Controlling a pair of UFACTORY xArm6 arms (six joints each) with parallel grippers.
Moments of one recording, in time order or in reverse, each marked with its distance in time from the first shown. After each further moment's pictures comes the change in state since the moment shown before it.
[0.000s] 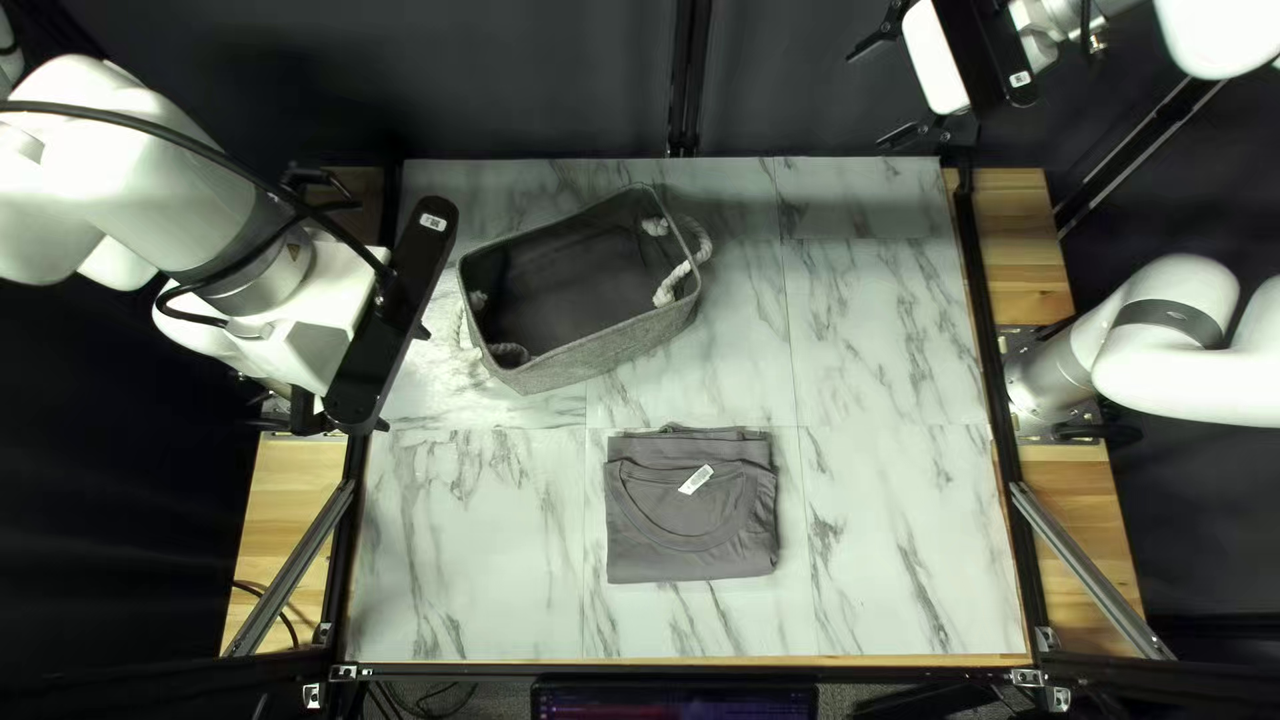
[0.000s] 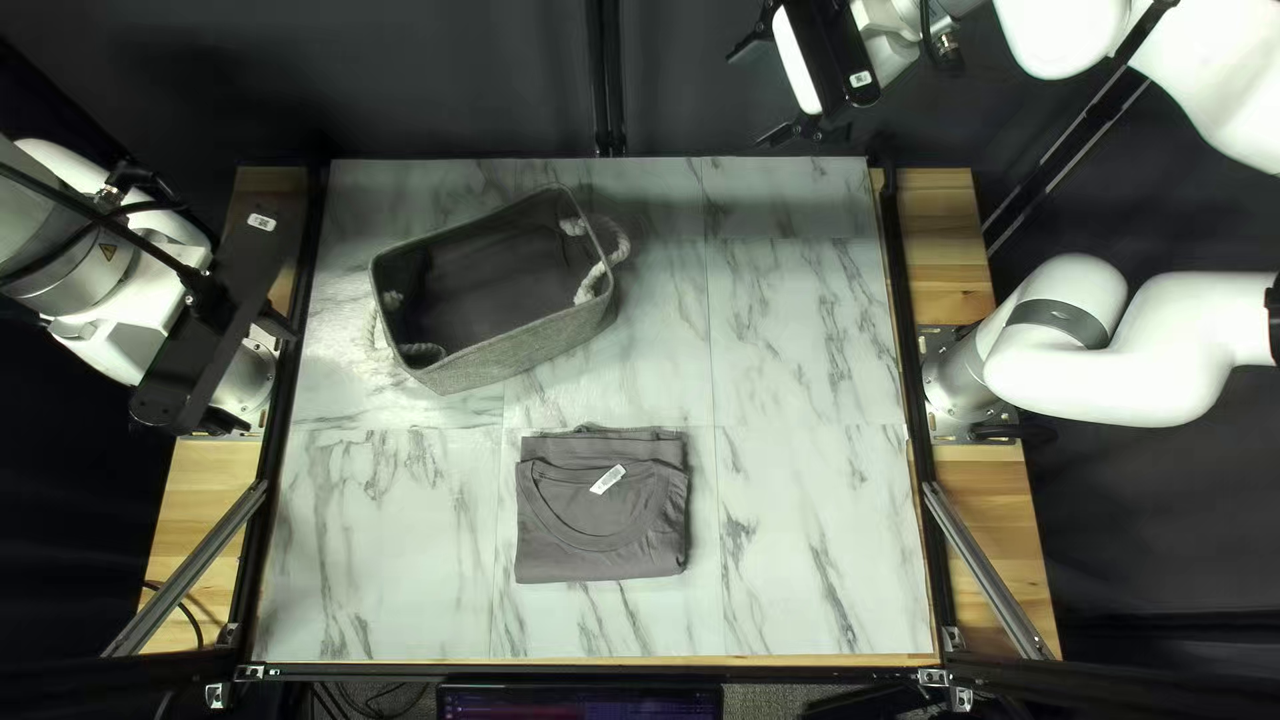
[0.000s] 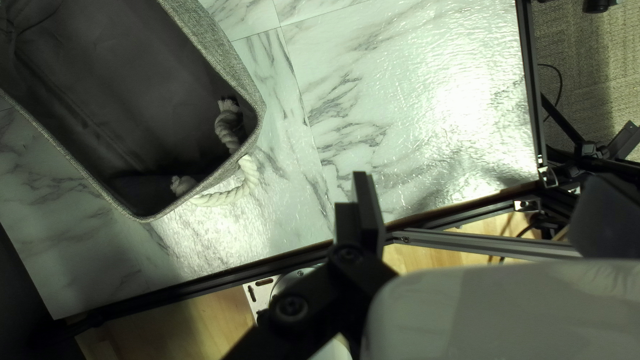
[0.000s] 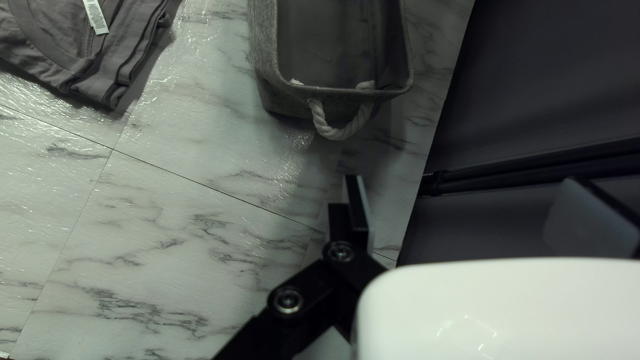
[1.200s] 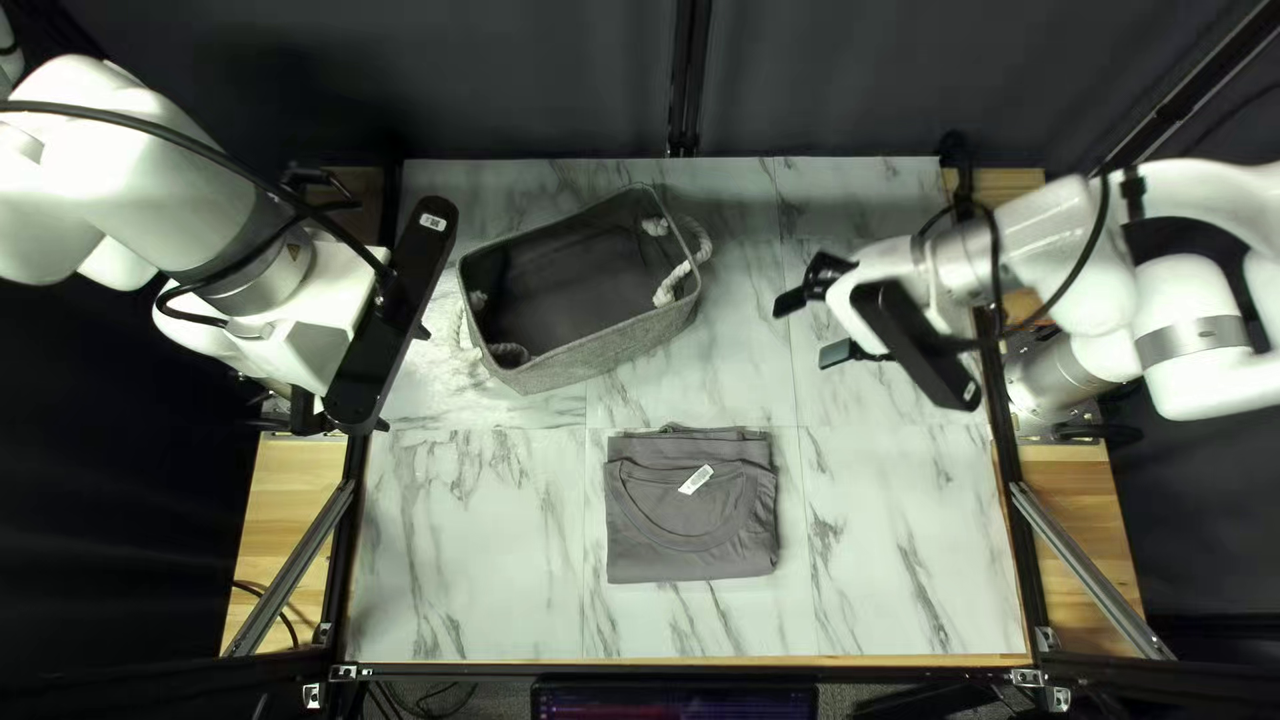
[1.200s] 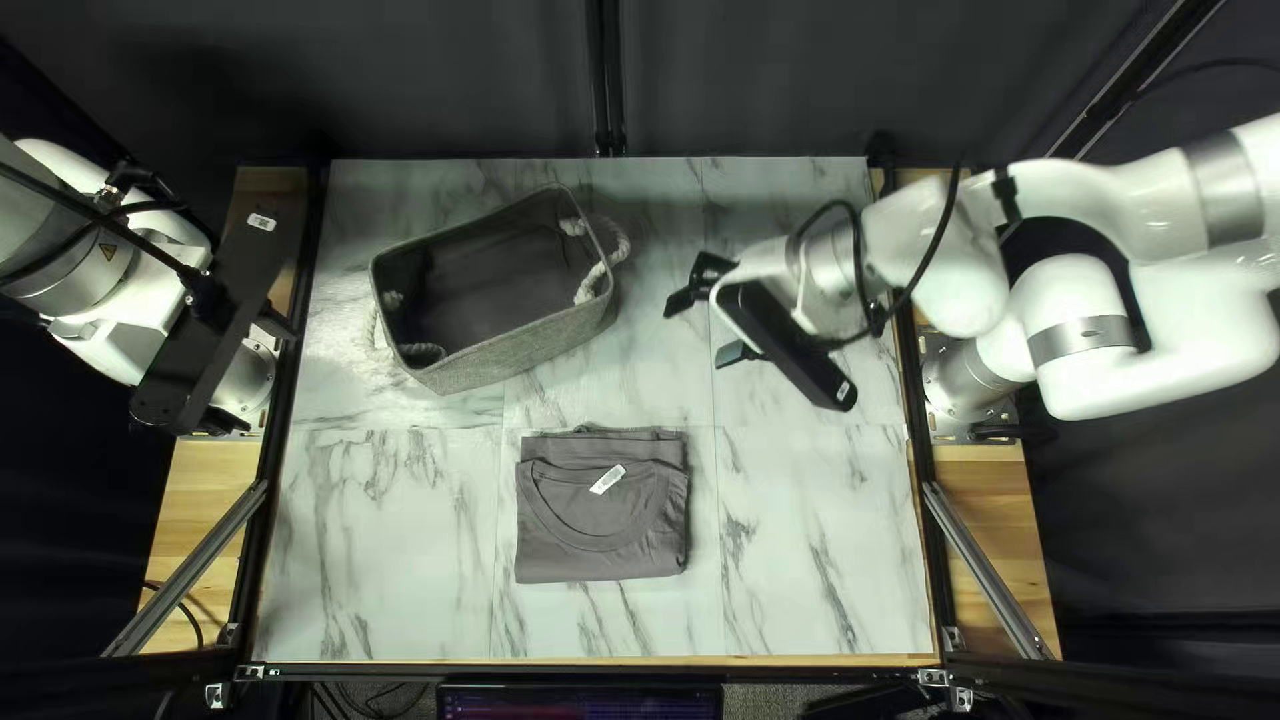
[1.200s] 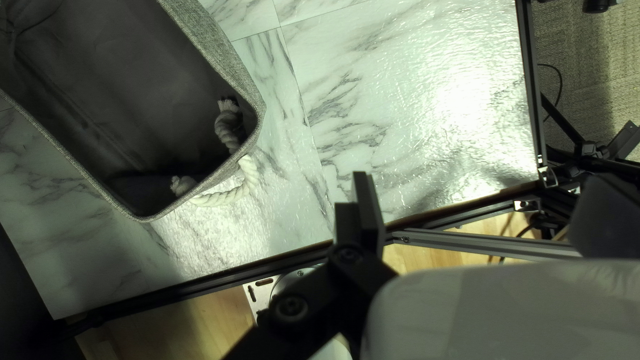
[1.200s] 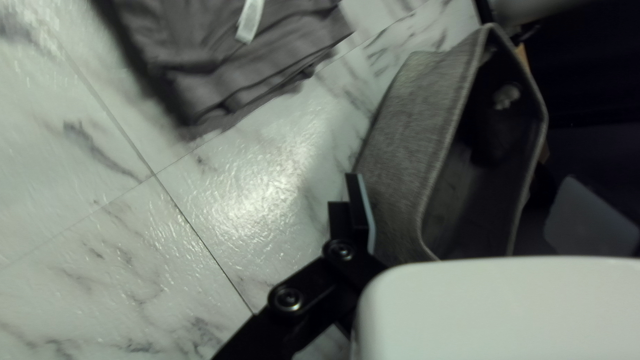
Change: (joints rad) left arm 0.000 0.000 0.000 0.000 0.000 0.000; right arm 0.693 0.097 0.579 -0.186 -0.912 -0.128
